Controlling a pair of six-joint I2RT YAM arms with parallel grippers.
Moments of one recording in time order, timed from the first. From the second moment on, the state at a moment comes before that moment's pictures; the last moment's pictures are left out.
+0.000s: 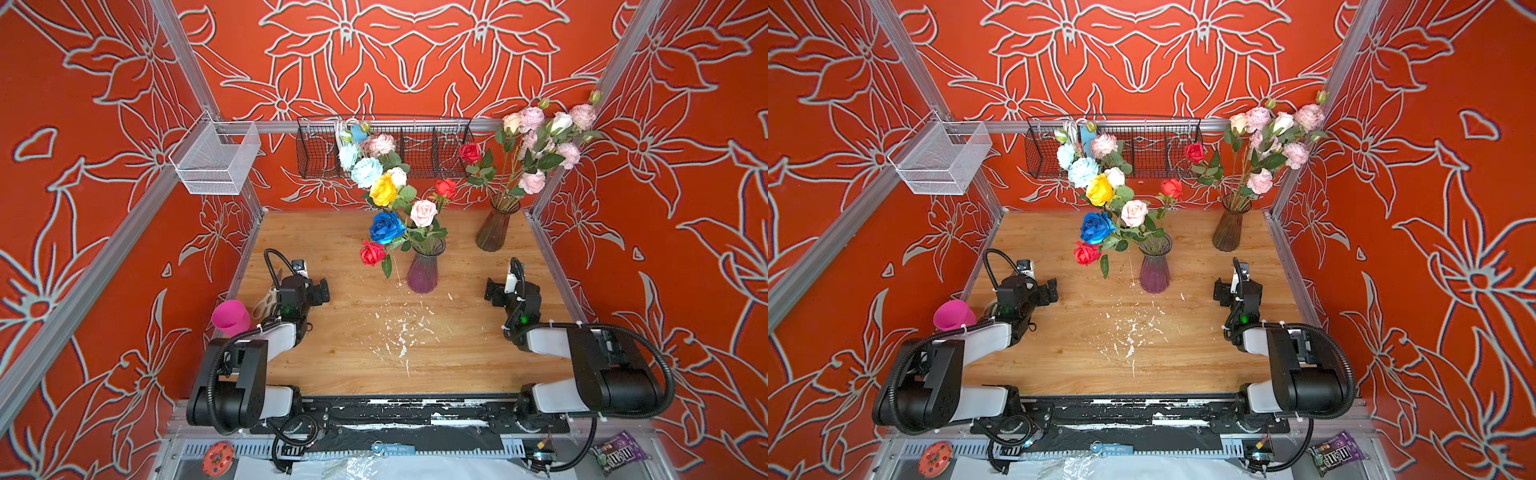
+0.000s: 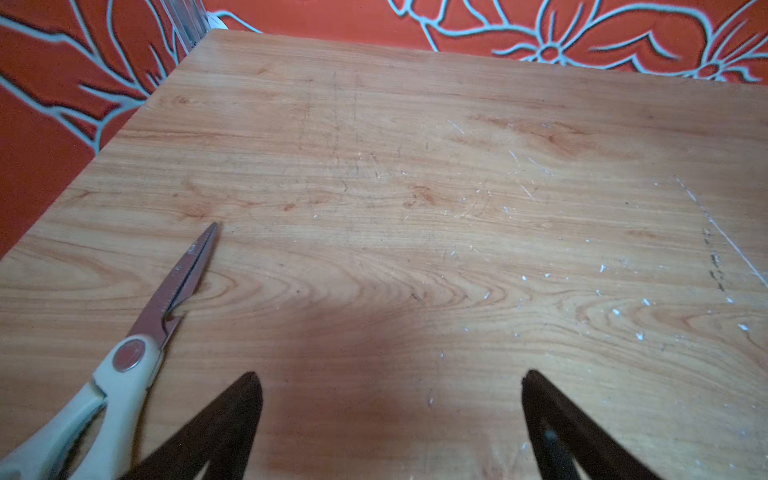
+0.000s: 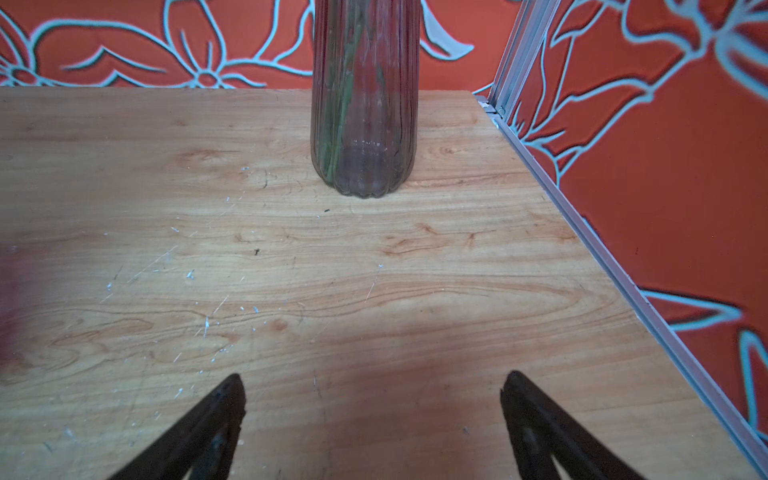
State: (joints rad) left arm 0.03 1.36 0.39 0.45 -0.07 -0.10; right arm 0.01 1.42 0.30 0.74 0.16 0.01
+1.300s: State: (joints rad) left arm 0.03 1.36 0.39 0.44 -0.06 -0.10; right arm 0.04 1.42 0.30 0.71 0.18 0.01
